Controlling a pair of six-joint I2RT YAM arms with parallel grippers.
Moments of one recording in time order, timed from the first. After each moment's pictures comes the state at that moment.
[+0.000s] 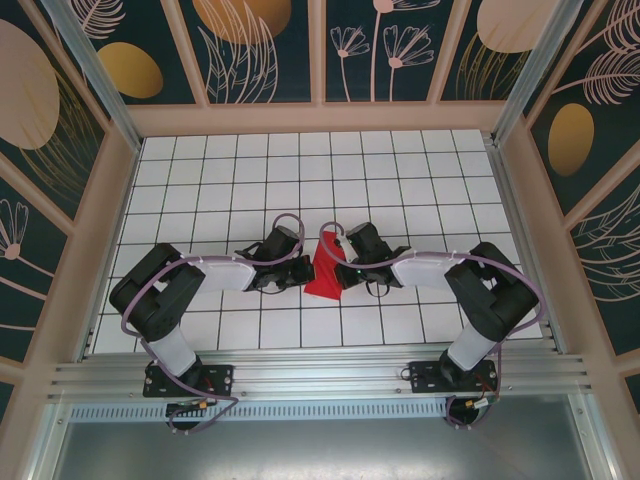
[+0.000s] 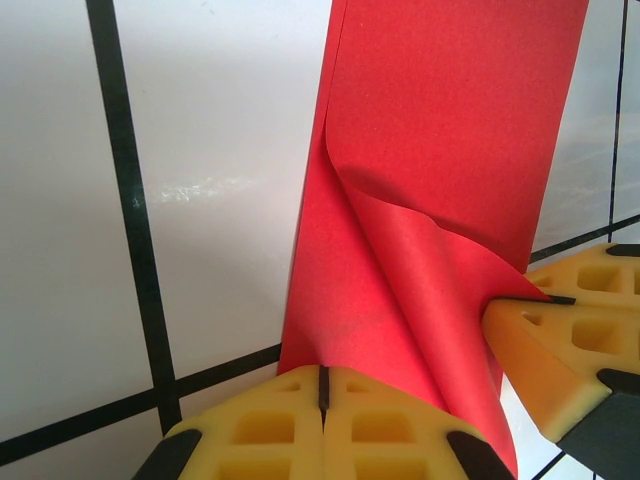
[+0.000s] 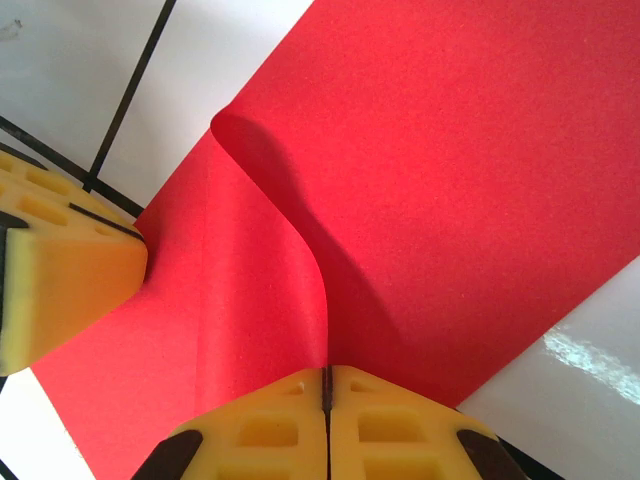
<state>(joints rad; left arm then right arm) -0.70 1.71 0.73 0.06 0.27 -0.84 0.71 1.64 0.73 -0.05 -0.20 0.28</state>
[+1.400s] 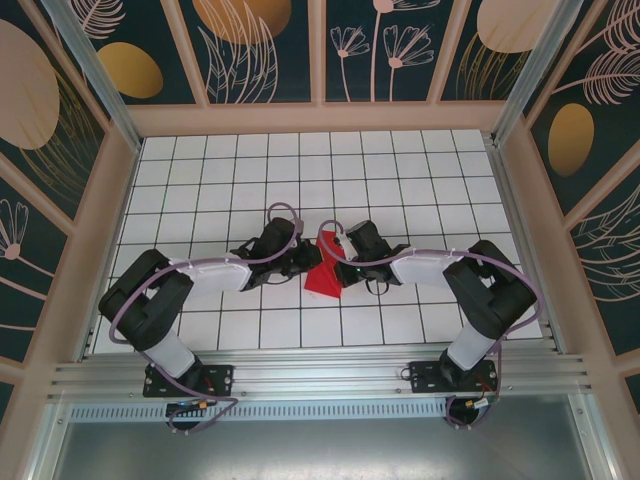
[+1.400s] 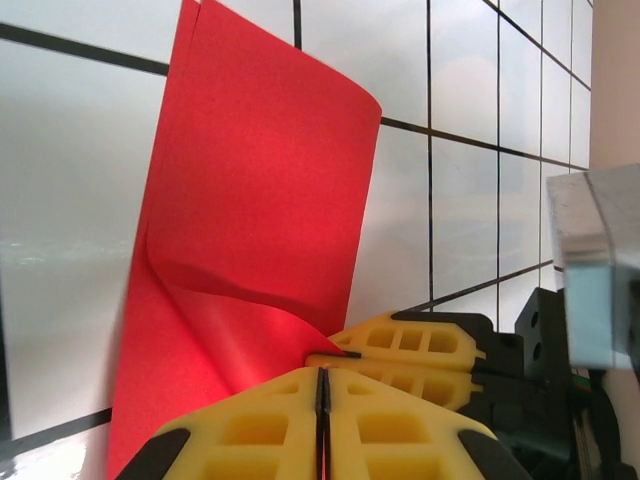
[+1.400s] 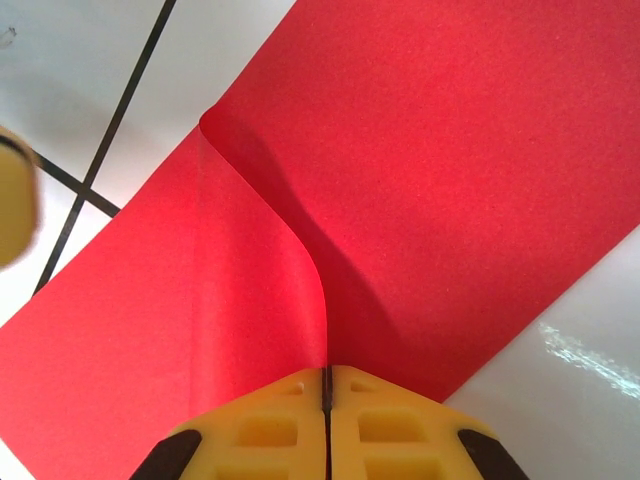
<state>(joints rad) -0.71 1.65 0.74 0.21 0.27 -1.02 0.70 1.66 0.74 -0.06 -0.21 0.26</state>
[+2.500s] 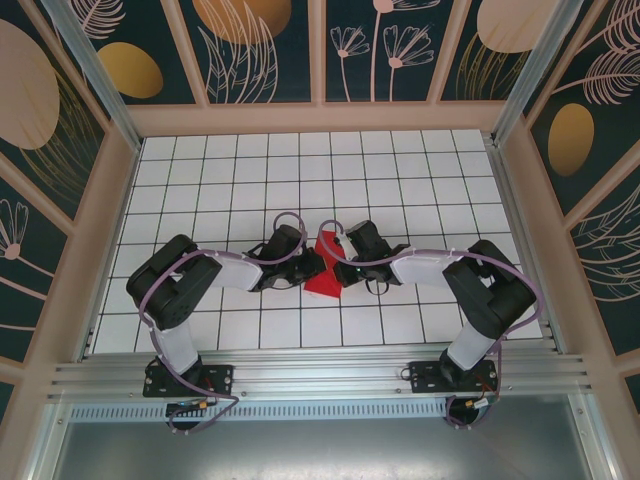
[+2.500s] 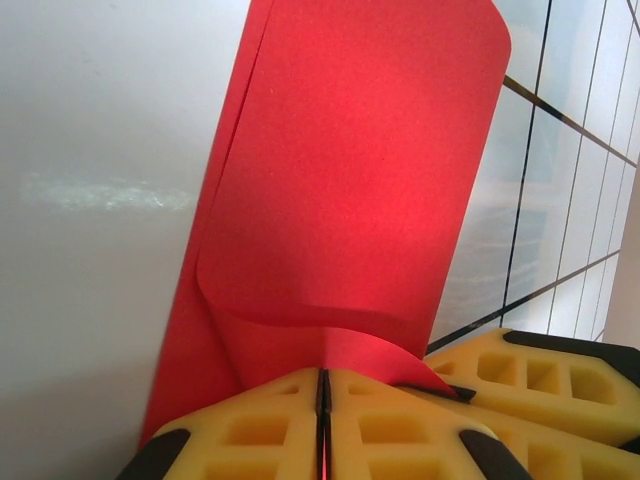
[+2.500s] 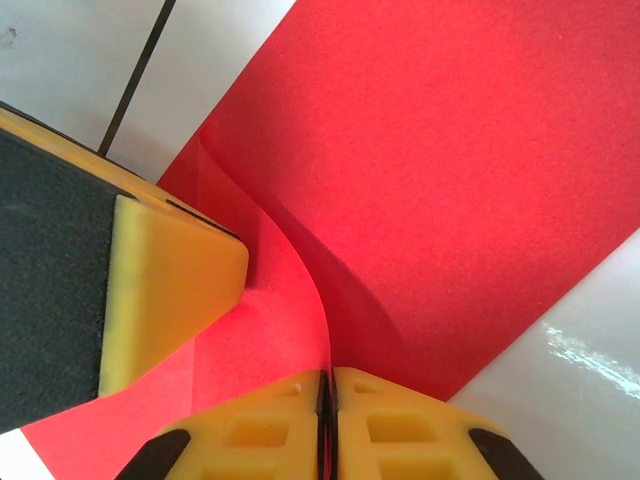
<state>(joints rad) -0.71 1.82 0.73 0.32 0.33 -1.09 0.70 1.66 0.74 -0.06 -0.21 0.26</state>
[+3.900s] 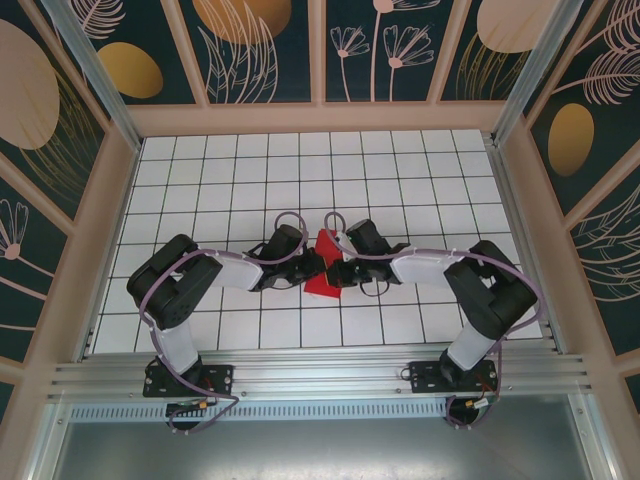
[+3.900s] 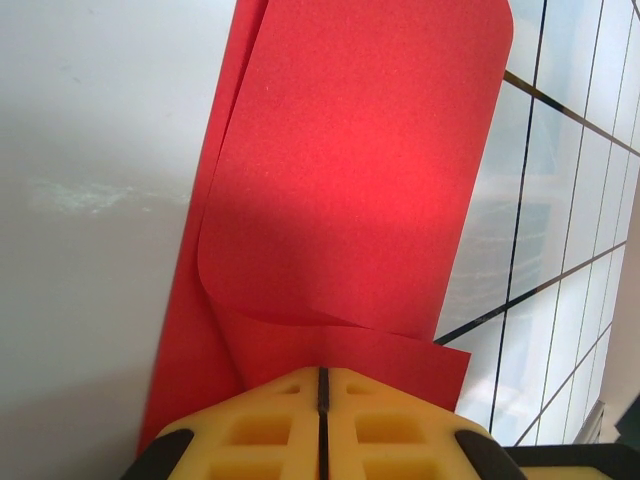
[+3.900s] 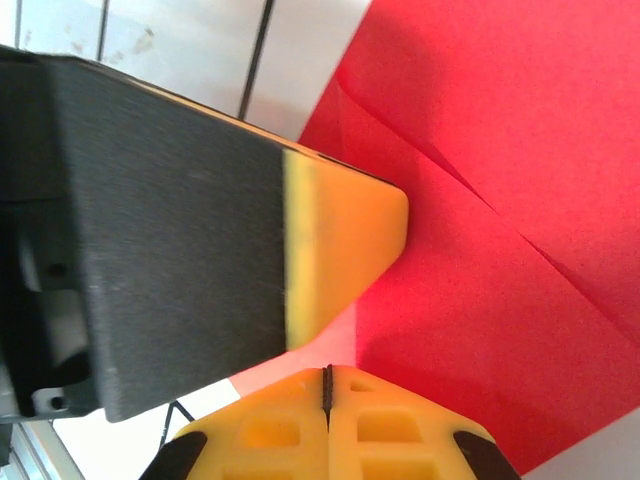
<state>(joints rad) -0.71 1.82 0.74 0.31 0.33 -1.06 0.70 1.66 0.75 -0.07 -0.44 0.49</state>
